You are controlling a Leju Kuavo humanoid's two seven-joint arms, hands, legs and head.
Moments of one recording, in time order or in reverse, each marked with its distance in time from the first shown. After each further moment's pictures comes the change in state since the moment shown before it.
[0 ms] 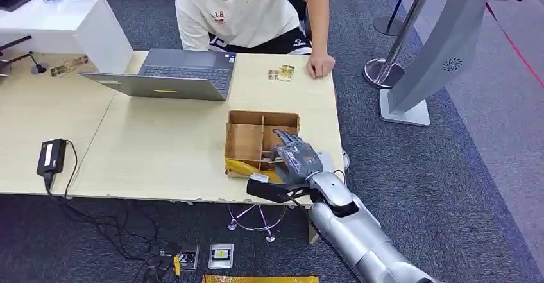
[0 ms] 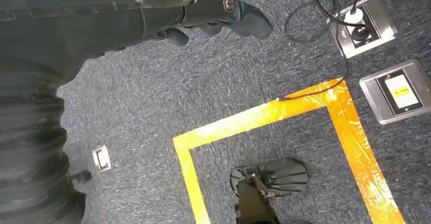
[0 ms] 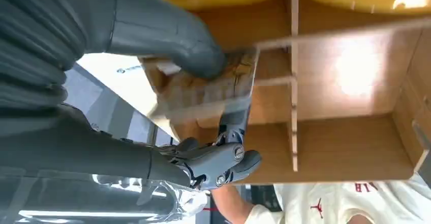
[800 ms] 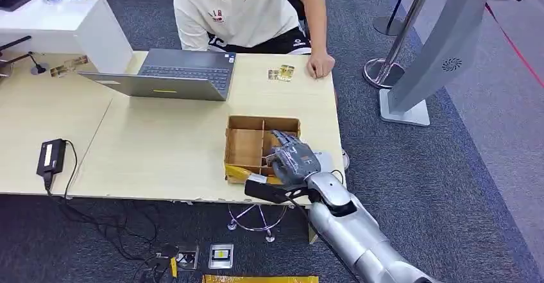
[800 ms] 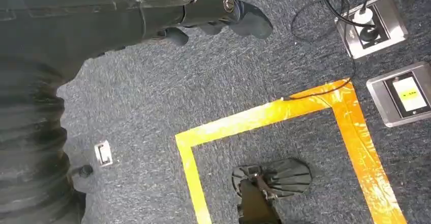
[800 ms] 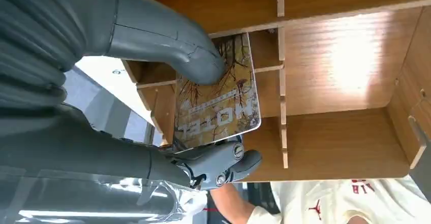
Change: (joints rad) left arm 0.013 0.006 0.018 0.000 0.008 0.000 -0.003; right arm 0.000 0.014 -0.006 0.013 0.009 -0.011 -0.011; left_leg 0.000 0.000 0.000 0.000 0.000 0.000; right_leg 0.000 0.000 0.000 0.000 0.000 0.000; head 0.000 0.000
